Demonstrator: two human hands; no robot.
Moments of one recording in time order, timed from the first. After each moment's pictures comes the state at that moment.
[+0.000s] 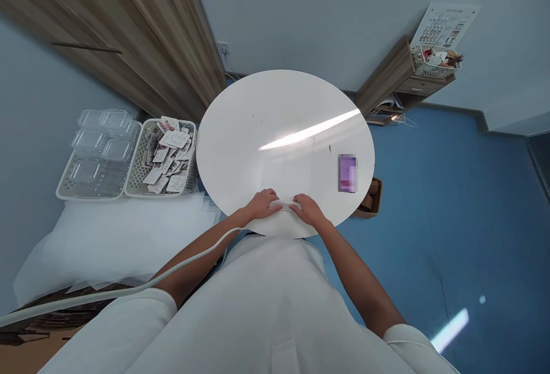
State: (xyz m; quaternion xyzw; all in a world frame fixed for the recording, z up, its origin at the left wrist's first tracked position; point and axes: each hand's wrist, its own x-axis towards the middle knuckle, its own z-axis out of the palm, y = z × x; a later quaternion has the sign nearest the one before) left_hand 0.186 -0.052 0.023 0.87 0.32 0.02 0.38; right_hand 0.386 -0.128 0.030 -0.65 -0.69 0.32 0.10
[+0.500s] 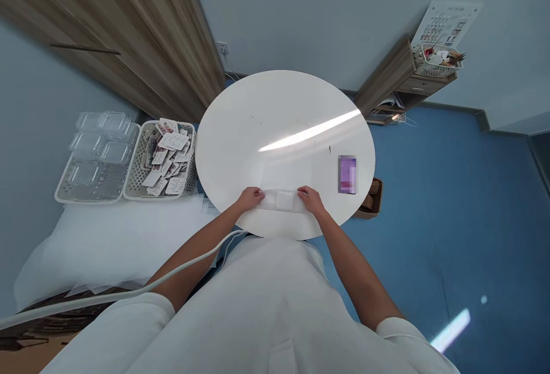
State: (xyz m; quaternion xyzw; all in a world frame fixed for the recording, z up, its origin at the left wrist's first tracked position) left_hand 0.163 -0.028 -0.011 0.63 0.55 0.05 0.54; right_hand 0.405 -0.101 0.003 -0.76 -0.45 0.43 0.20
